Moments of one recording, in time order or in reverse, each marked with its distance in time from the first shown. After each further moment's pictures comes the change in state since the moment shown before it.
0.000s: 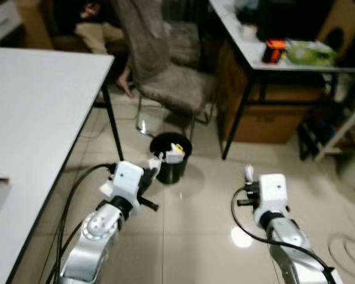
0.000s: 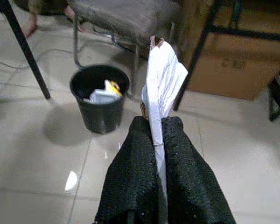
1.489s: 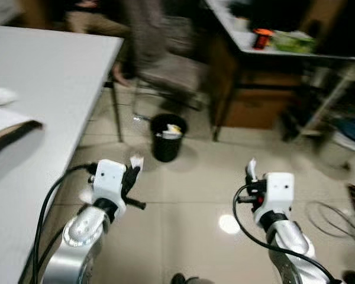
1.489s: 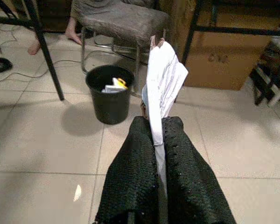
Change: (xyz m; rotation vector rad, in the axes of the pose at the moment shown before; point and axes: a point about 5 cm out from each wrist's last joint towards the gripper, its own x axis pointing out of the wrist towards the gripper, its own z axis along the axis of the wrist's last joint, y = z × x) left arm -0.022 0.011 0.020 -0.029 0.016 0.118; right arm -0.019 0.006 0.014 0.068 -0.080 -0.006
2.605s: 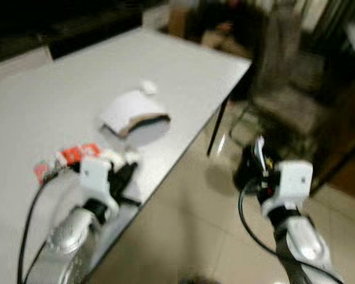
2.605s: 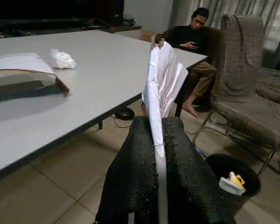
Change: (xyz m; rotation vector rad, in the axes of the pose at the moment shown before) left arm -0.020 0.002 0.013 -0.146 -0.053 -0.062; right arm -0.021 0.007 0.045 -0.010 -0.225 0.019
